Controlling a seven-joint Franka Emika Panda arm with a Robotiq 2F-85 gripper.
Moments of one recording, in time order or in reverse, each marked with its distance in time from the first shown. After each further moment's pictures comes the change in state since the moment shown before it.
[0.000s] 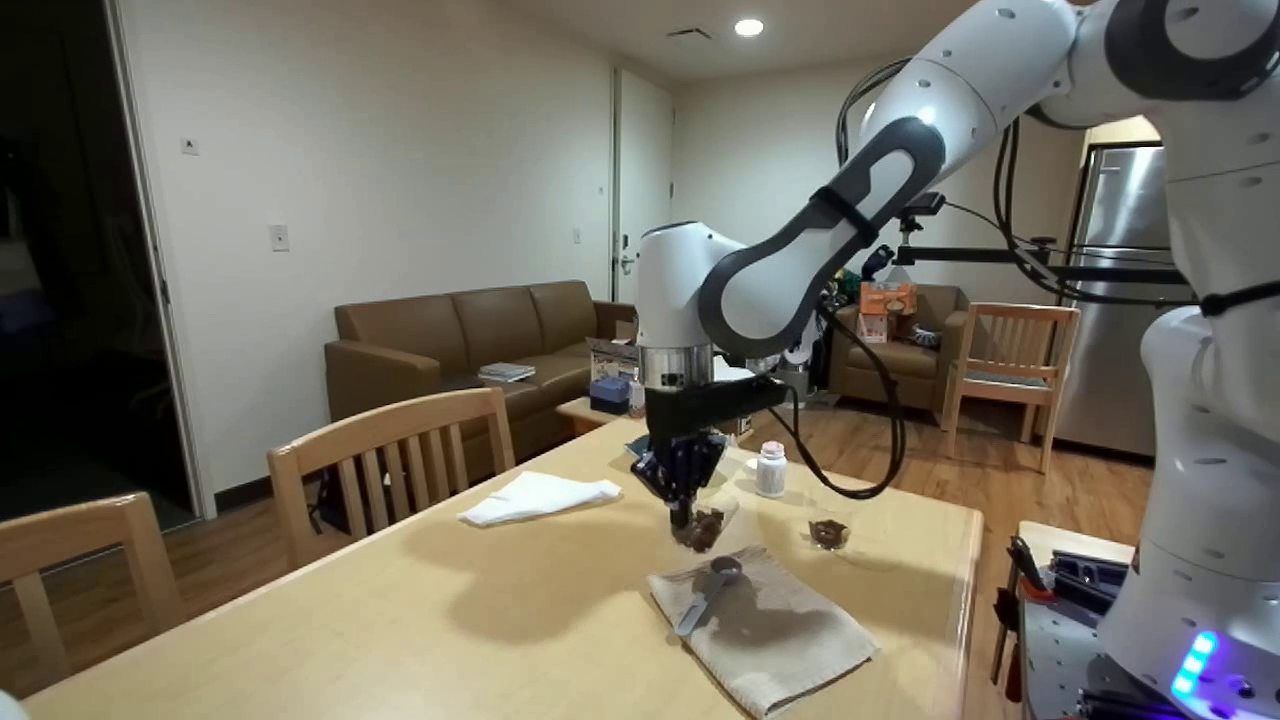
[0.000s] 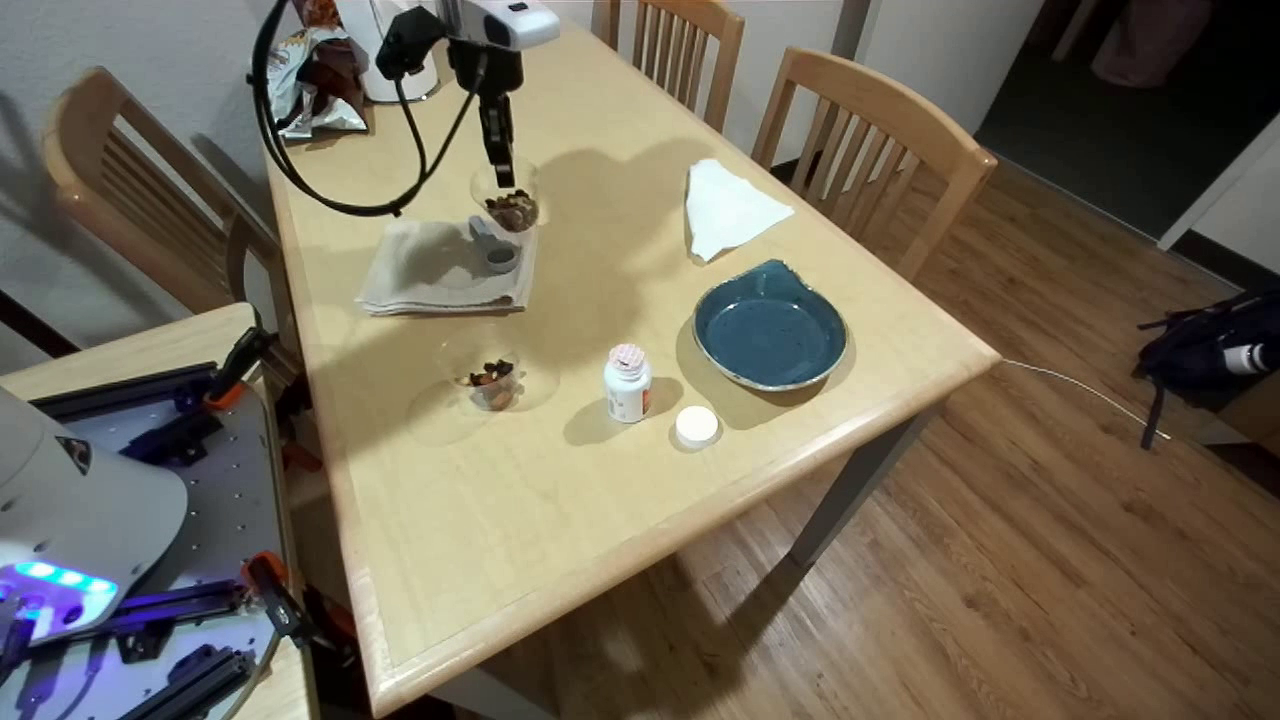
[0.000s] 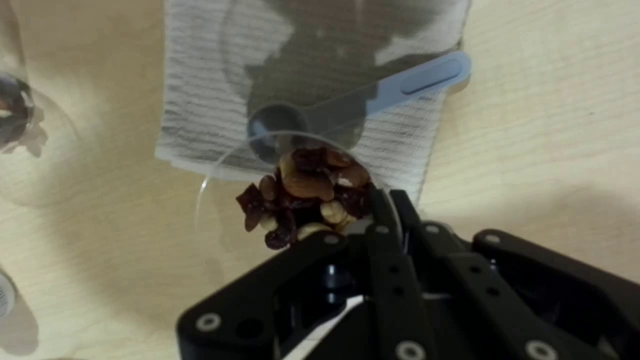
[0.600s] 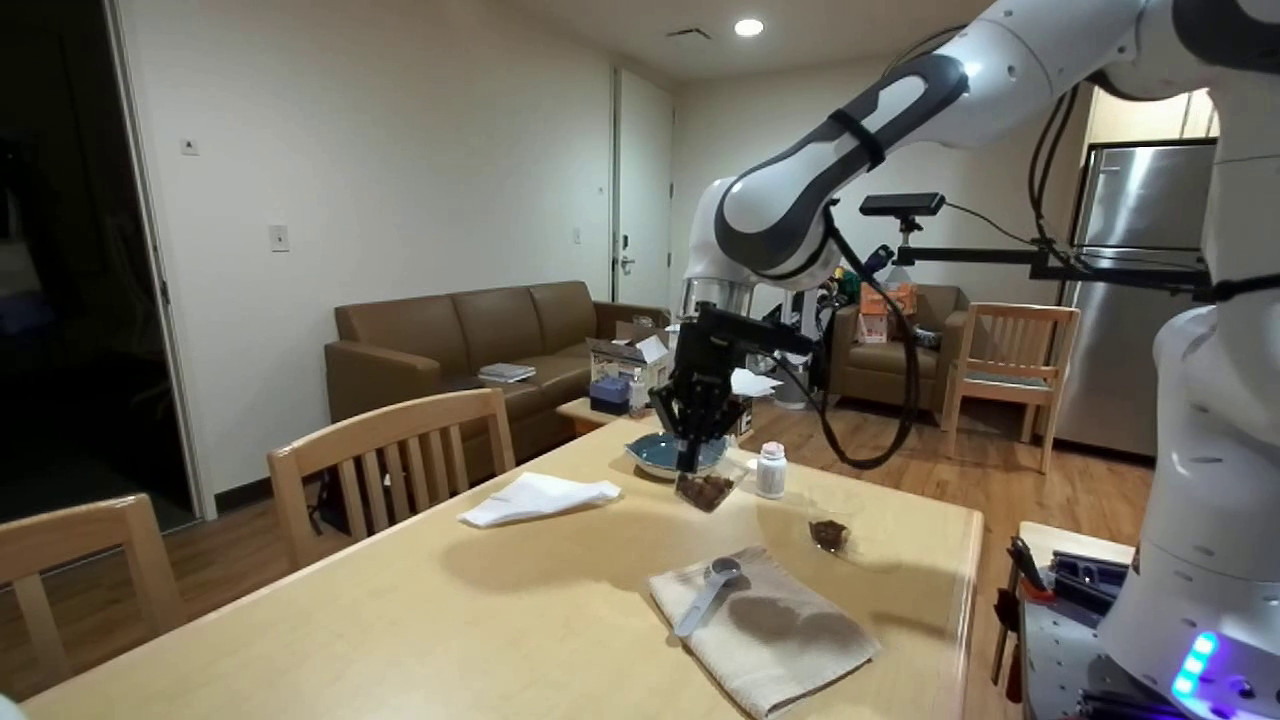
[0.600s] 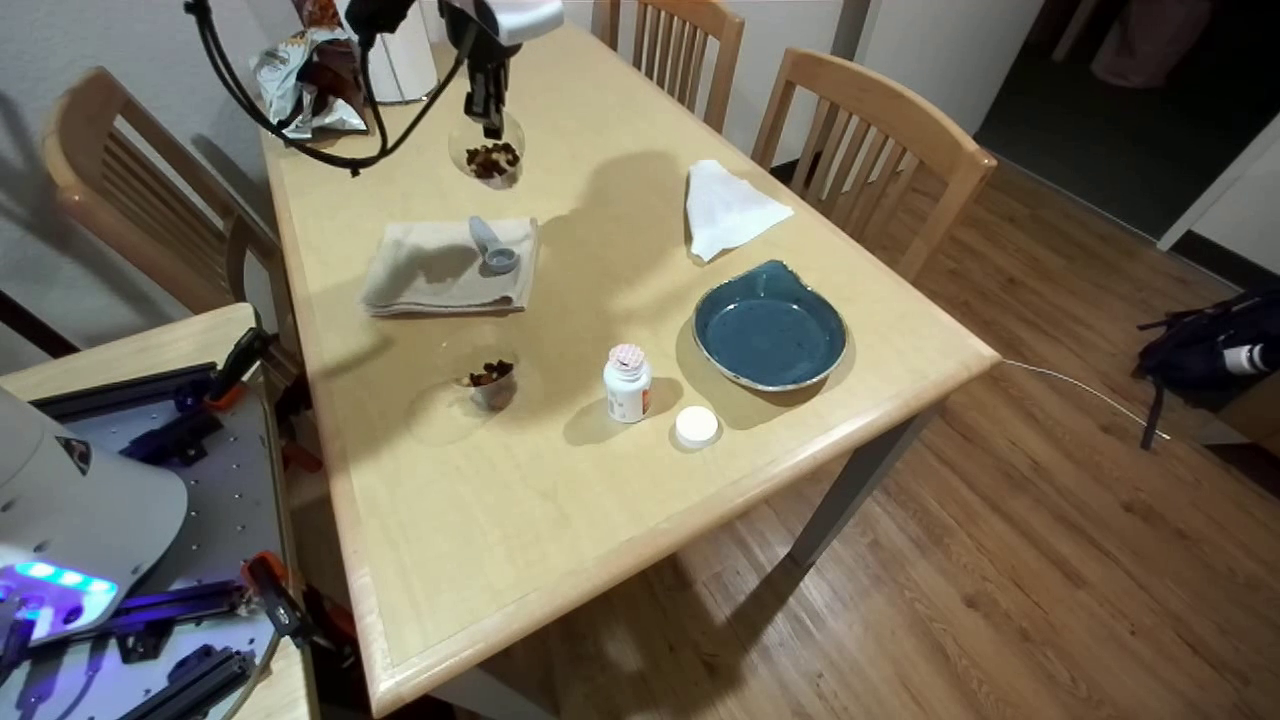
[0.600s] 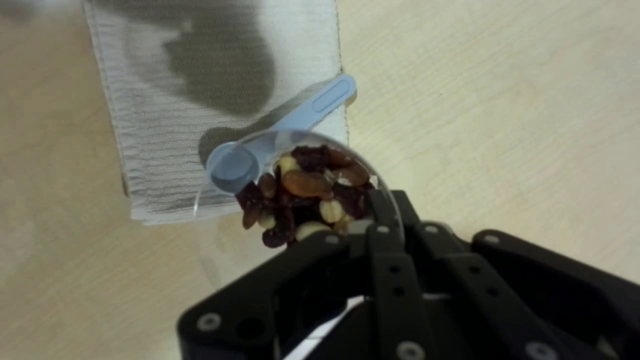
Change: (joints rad) arm -0.129 -0.198 0.011 -0.120 0.475 0.004 -0.226
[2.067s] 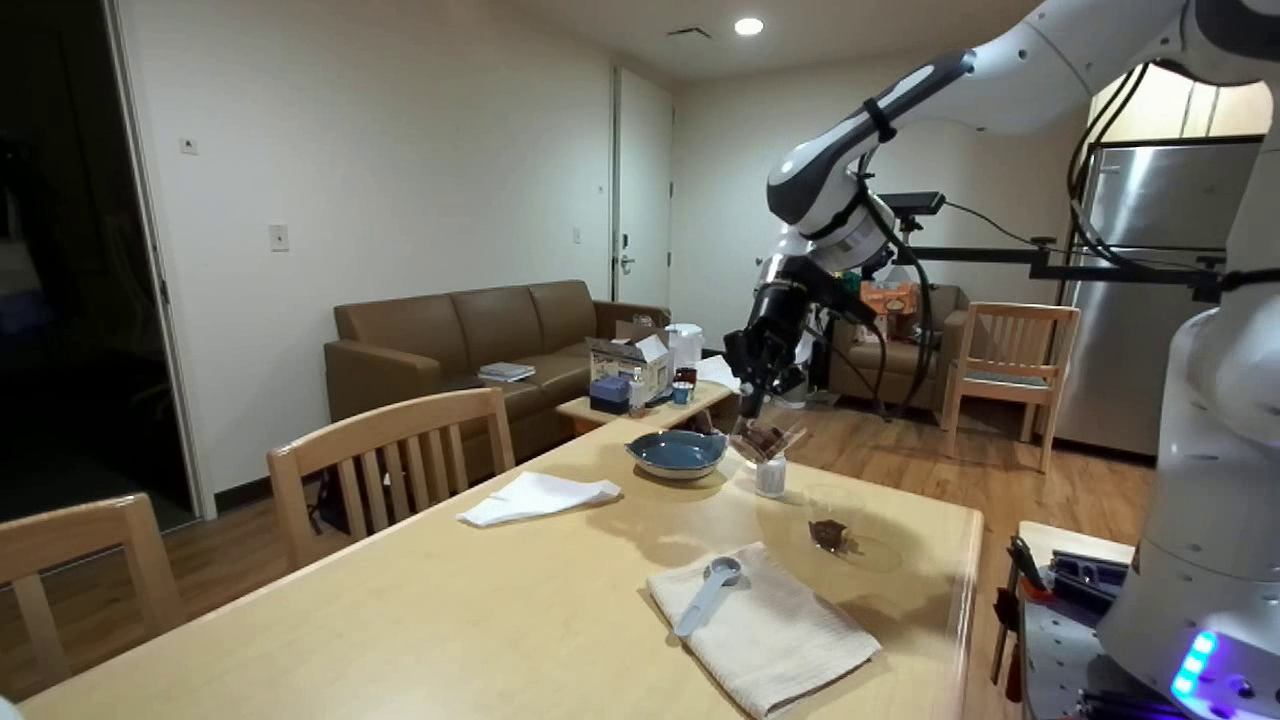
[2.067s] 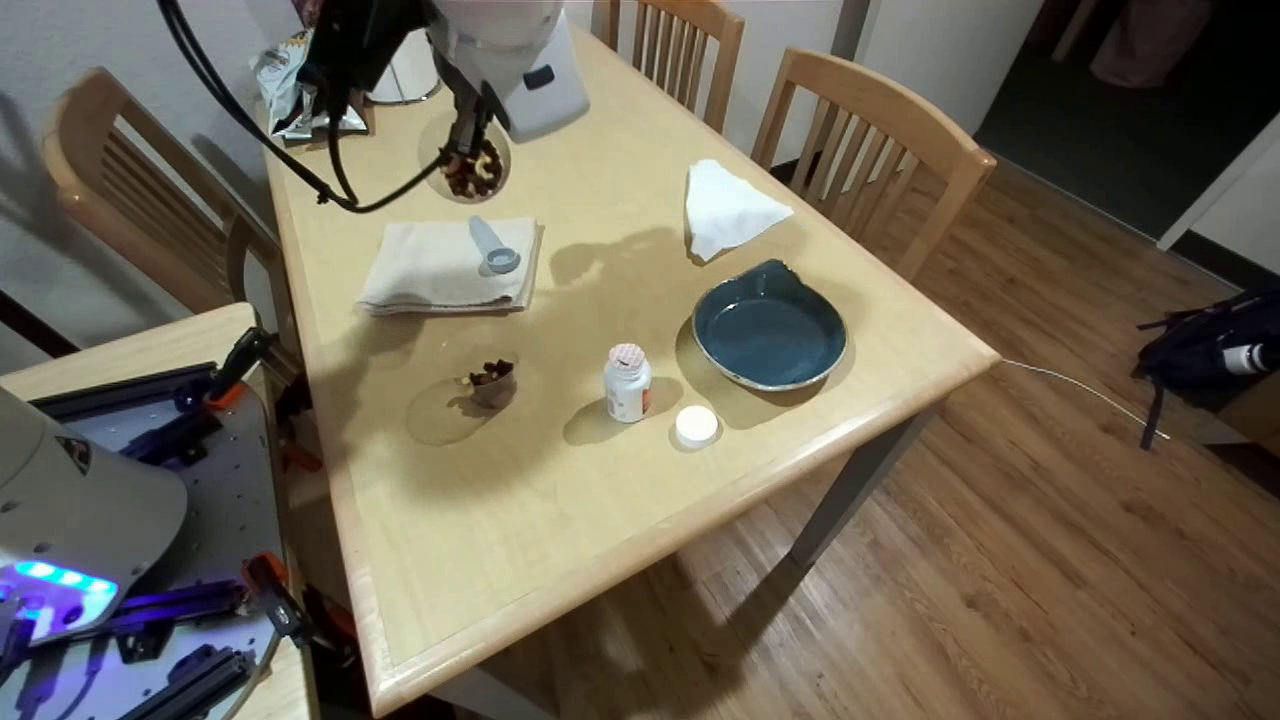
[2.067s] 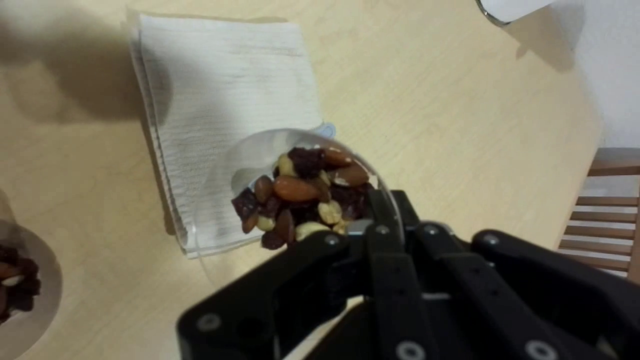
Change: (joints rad) arm -0.161 -0.144 -0.200 -0.110 0.363 -0.343 -0.479
